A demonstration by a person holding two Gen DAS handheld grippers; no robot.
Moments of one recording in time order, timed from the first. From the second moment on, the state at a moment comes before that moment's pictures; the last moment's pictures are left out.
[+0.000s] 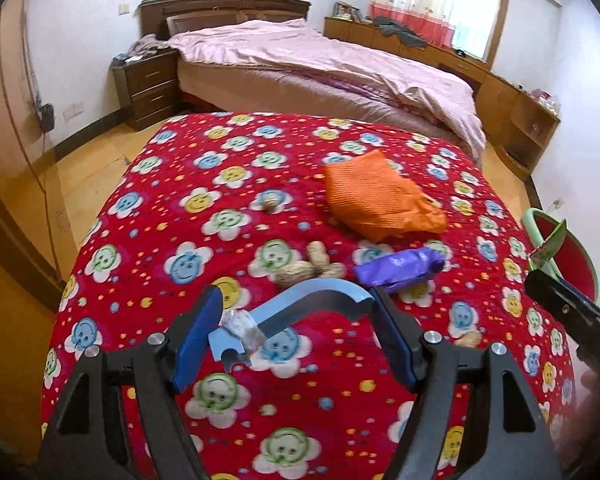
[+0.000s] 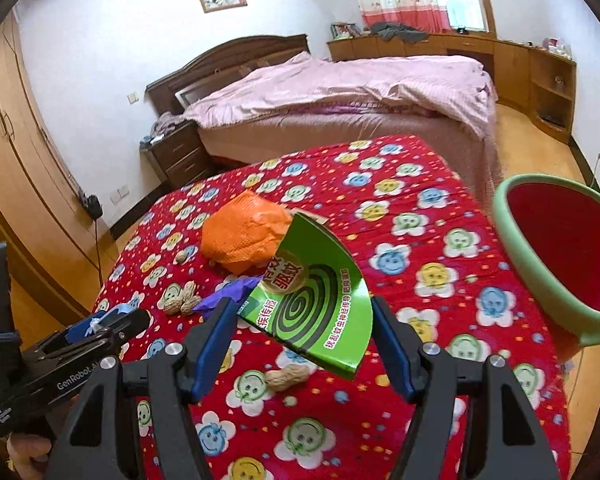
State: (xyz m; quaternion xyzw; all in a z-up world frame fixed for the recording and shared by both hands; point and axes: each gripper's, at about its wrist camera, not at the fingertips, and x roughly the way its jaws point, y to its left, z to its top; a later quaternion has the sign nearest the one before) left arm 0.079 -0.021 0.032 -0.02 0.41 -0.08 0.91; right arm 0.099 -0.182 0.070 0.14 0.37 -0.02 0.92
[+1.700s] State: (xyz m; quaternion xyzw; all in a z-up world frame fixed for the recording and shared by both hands) left arm 0.097 -0.312 0.052 0.08 0.39 -0.33 0.86; right arm 0.013 -0.431 0.085 0.24 0.31 -0.21 0.89
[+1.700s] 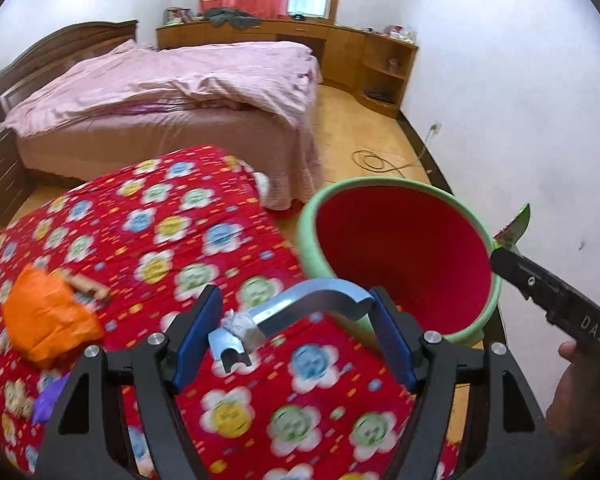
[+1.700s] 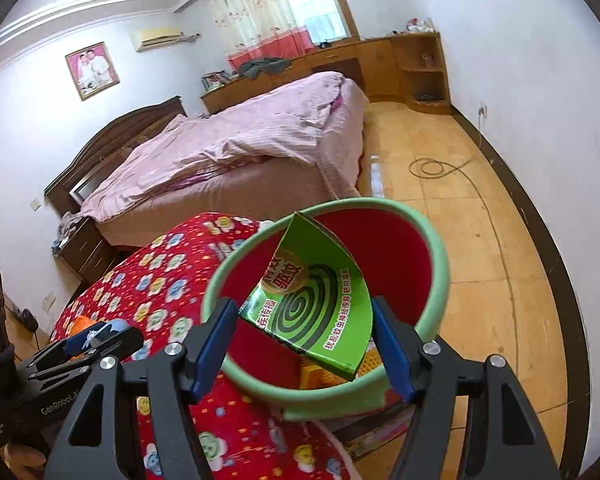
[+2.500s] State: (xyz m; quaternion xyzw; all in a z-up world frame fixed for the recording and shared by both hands) left arm 0.114 -0.388 0.017 0.11 0.42 -0.36 0.83; right arm 0.015 -0.488 0.060 0.27 0.33 -0.24 0.87
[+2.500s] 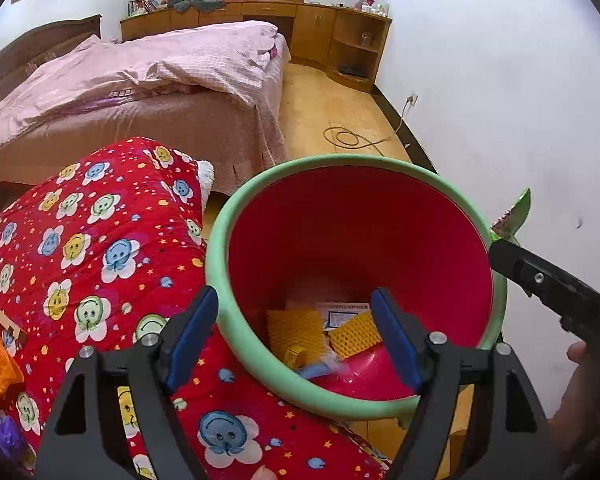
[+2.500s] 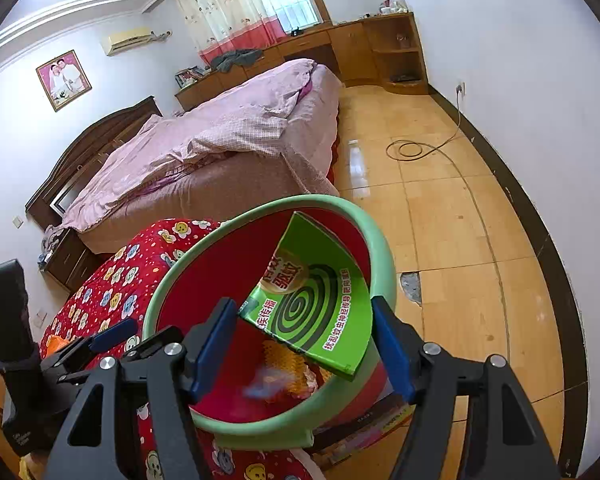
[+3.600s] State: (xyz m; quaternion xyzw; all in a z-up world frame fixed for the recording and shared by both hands) left arm 0.106 -0.247 0.053 0.01 0.42 -0.27 0.87; right arm 0.032 -0.436 0.071 0.25 0.33 -0.21 0.89
